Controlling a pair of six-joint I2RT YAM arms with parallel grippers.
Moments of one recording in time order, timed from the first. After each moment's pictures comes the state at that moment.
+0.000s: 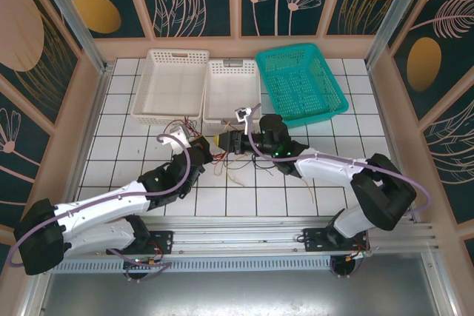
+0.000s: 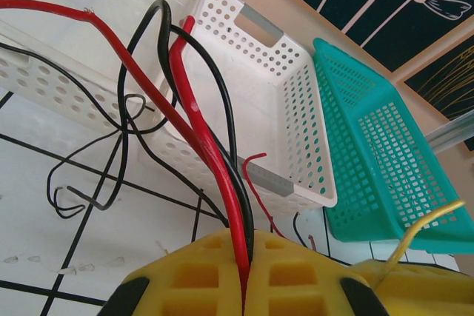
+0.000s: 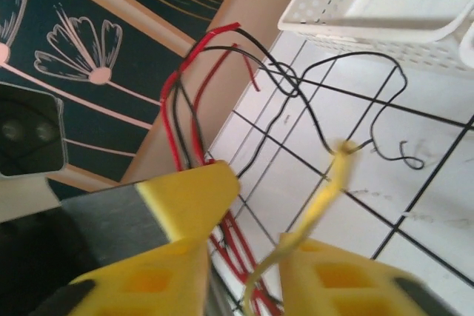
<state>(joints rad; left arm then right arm) -0.98 1.05 0.57 0.02 -0.70 -1.02 0.80 1.49 0.76 0.48 -0.48 0.79</state>
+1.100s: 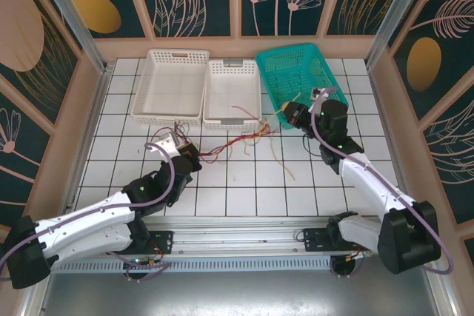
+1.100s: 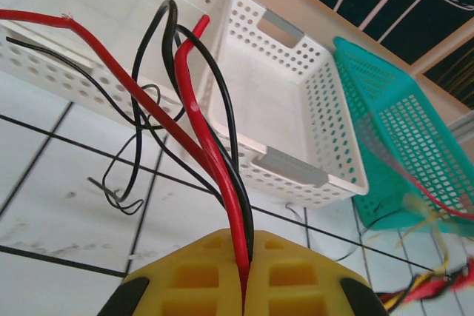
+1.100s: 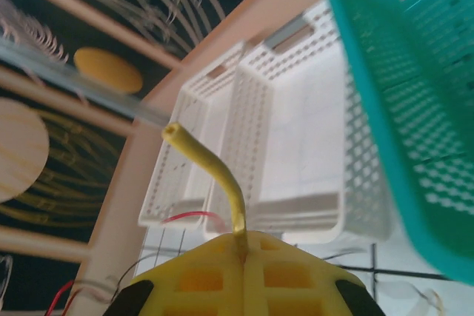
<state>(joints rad) -0.99 0.84 0.49 -0.13 -0.74 -0.96 0.28 1.12 0.68 0.17 -0.33 0.82</state>
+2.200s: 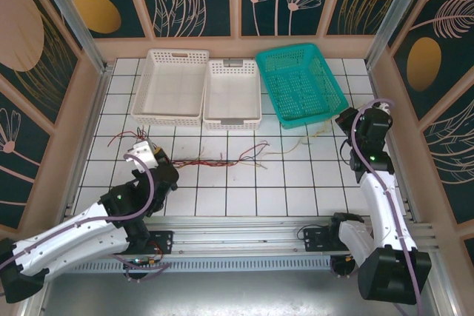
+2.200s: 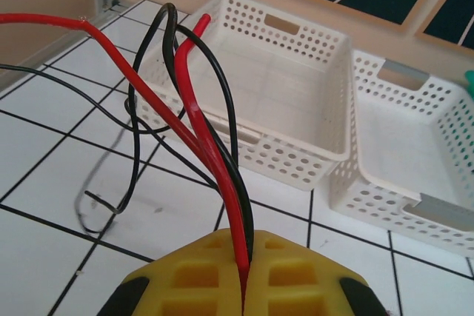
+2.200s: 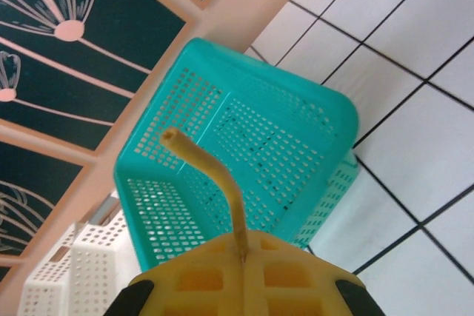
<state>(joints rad) -0.99 0.63 0.51 -0.55 -1.02 -0.88 -0.09 0.88 0.67 -0.18 -0.05 0.80</state>
